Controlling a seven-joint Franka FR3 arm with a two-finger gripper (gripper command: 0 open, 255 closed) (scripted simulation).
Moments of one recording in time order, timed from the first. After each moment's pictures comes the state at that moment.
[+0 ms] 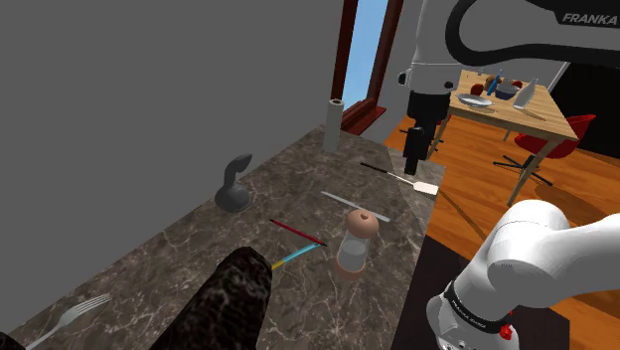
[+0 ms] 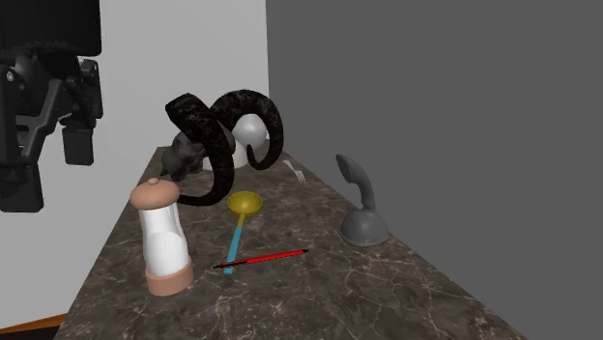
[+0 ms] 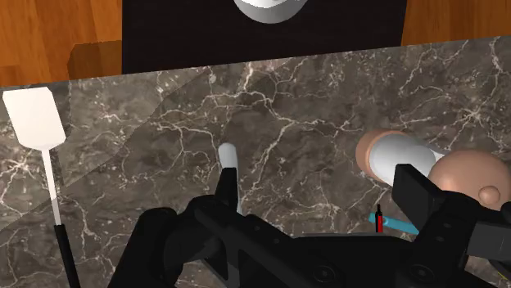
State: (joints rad) arm -0.01 -0.83 -0.02 -2.46 0.05 1.44 -0.13
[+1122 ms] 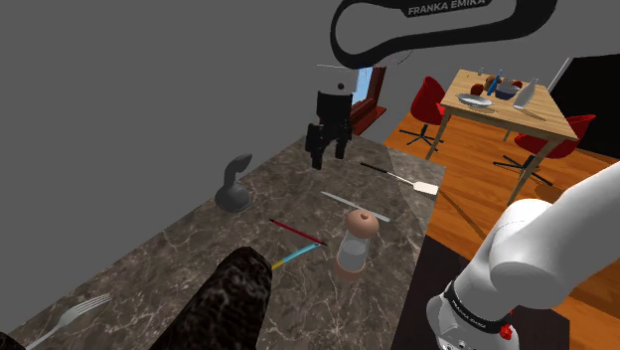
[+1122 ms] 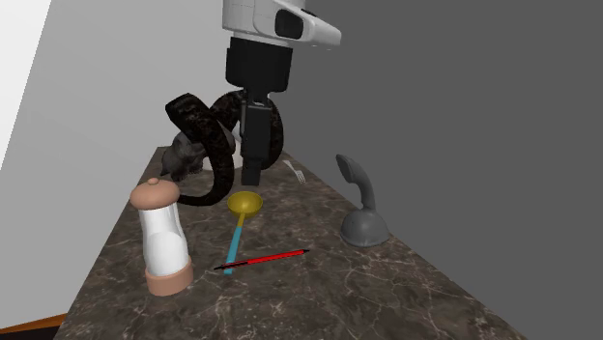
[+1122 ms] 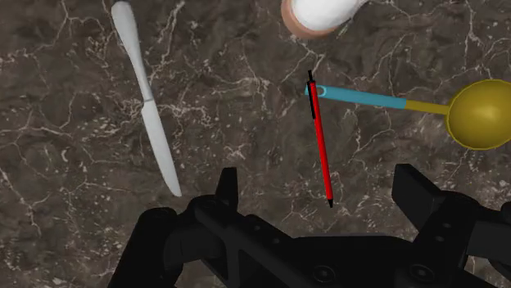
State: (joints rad) arm 0.03 -0.31 0.13 -2.16 0.19 1.72 0.07
